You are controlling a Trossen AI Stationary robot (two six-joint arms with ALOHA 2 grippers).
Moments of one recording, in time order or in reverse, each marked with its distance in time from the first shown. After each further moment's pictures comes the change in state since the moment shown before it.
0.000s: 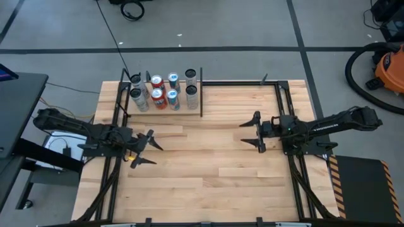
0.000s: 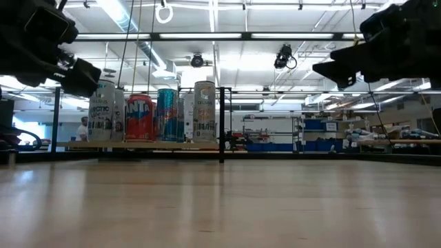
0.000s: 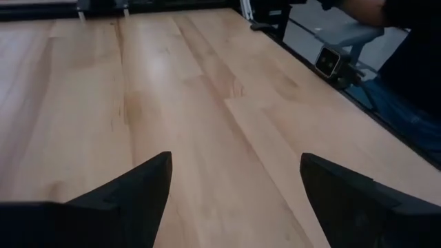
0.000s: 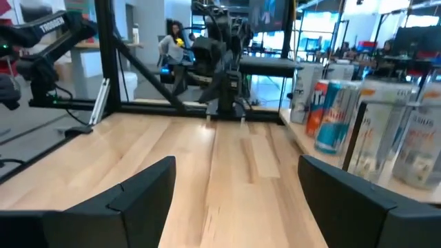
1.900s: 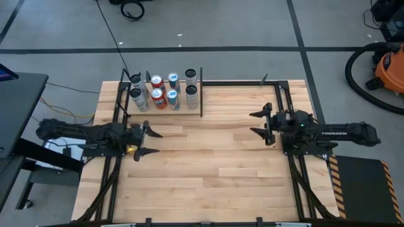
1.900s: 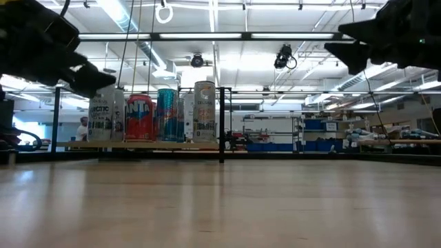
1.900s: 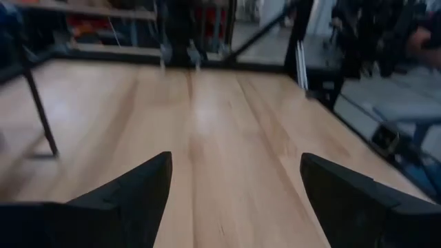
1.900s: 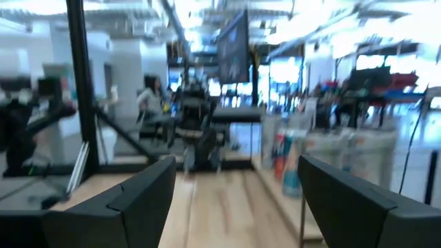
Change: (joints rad) left arm 0.128 -0.229 -0.115 0.090 -0.096 -0.124; right arm -0.128 -0.433 -0.009 -0.232 -0.028 0.097
